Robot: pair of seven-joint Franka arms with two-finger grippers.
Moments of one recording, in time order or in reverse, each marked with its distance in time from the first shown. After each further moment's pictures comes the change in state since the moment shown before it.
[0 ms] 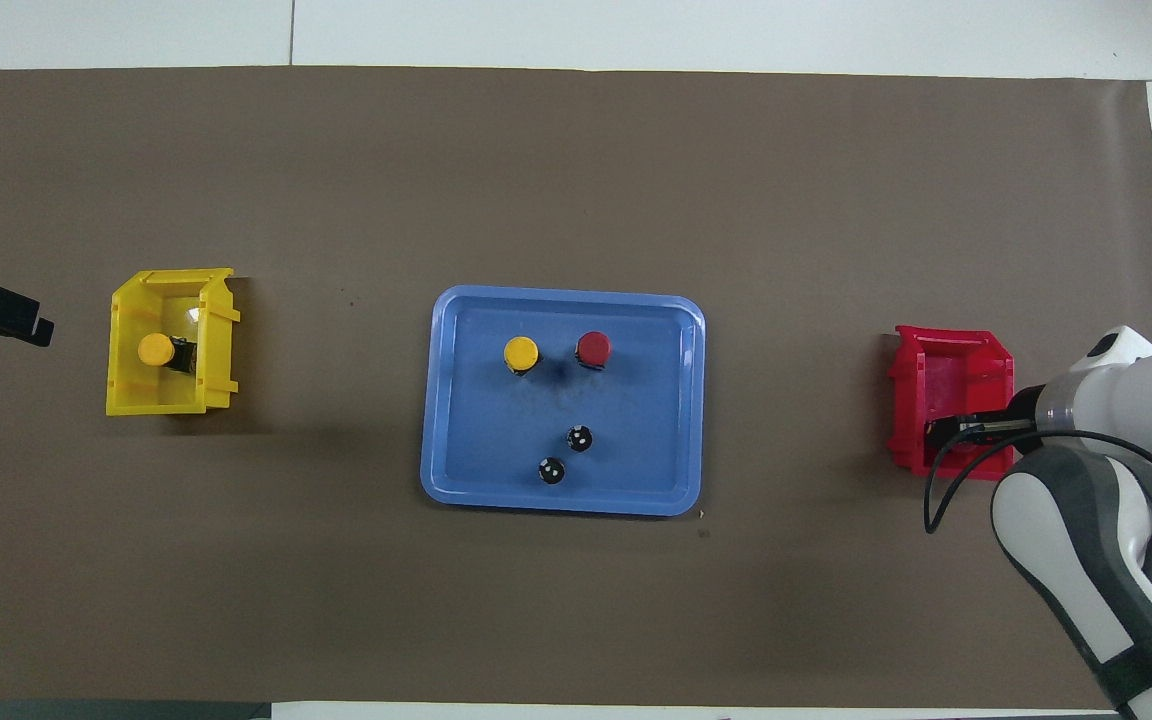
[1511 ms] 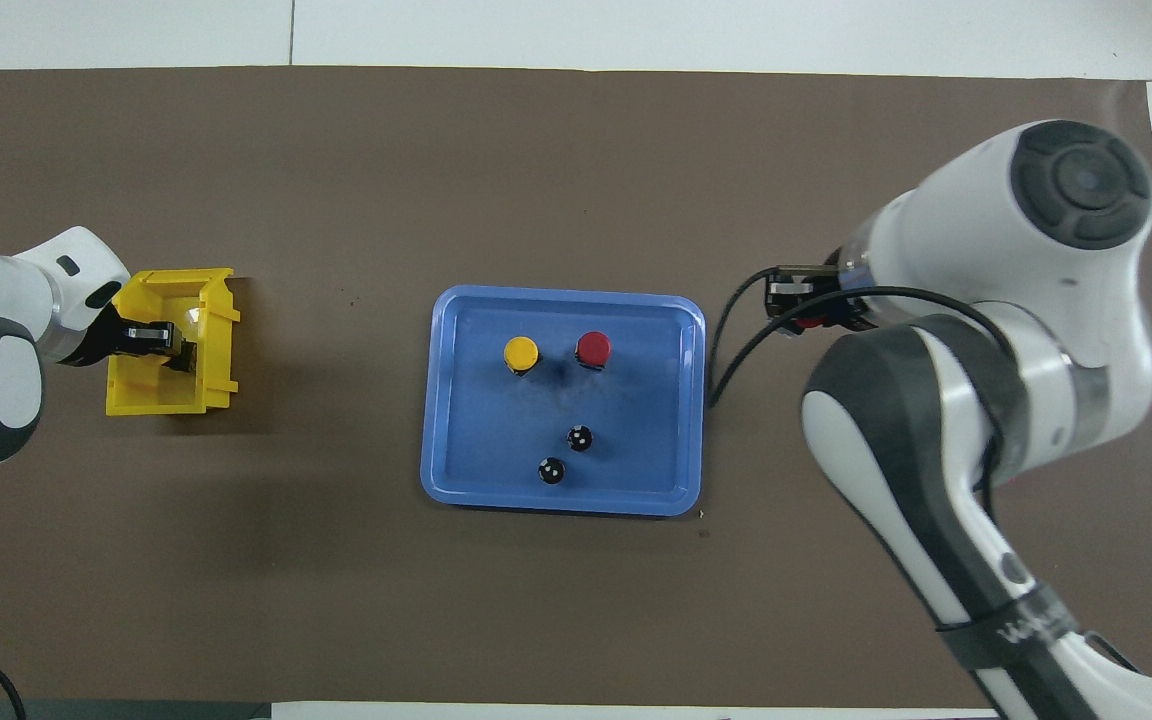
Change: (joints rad) left arm -0.004 0.086 -0.008 -0.402 0.000 0.569 -0.066; right arm 0.427 0.286 0.022 0.649 0.003 -0.266 0.594
